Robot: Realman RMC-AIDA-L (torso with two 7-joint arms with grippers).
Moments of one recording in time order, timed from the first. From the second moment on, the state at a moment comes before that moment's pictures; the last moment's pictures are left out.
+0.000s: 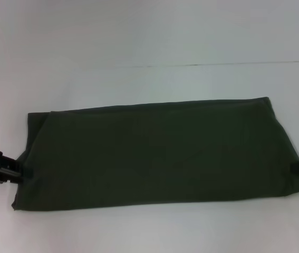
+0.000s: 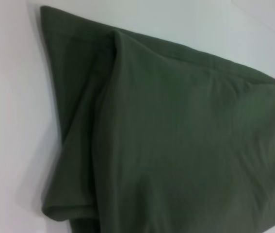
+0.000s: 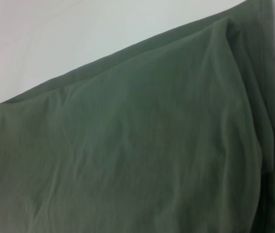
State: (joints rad) left arm -0.67 -1.85 0.44 0.63 2.60 1.70 -2.41; right arm 0.57 1.92 -0.49 -0.76 -2.52 -1.61 2.39
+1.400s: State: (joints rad) left arm -0.67 -1.89 0.34 0.54 2.22 1.63 -2.11; right arm 0.72 1.85 -0.55 -0.64 -2.18 -1.61 2.01
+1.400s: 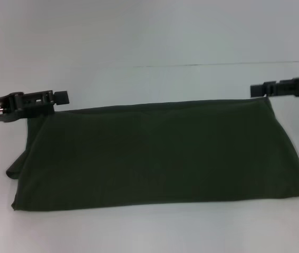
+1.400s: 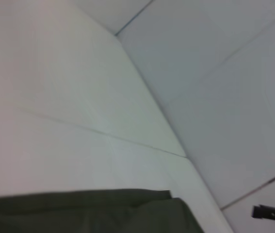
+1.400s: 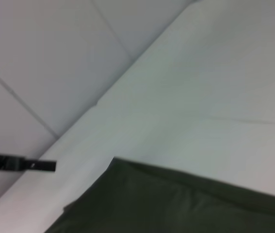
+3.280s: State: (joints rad) left arm -0.50 -1.88 0.29 0.59 2.53 1.63 -2.53; right arm 0.74 1.86 -0.69 -0.64 -2.18 -1.73 1.54
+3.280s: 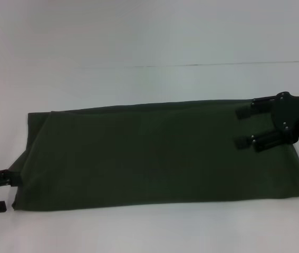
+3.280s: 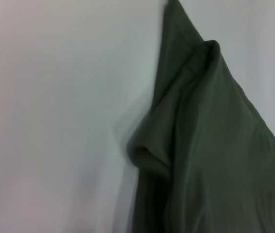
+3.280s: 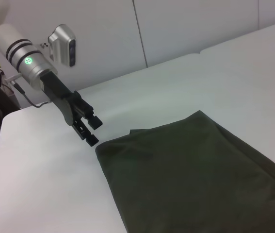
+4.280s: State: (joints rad) left arm -0.53 -1.88 0.32 0.50 2.56 1.51 -2.57; right arm 0.74 1.86 -0.68 -0.65 -2.18 -1.74 1.54
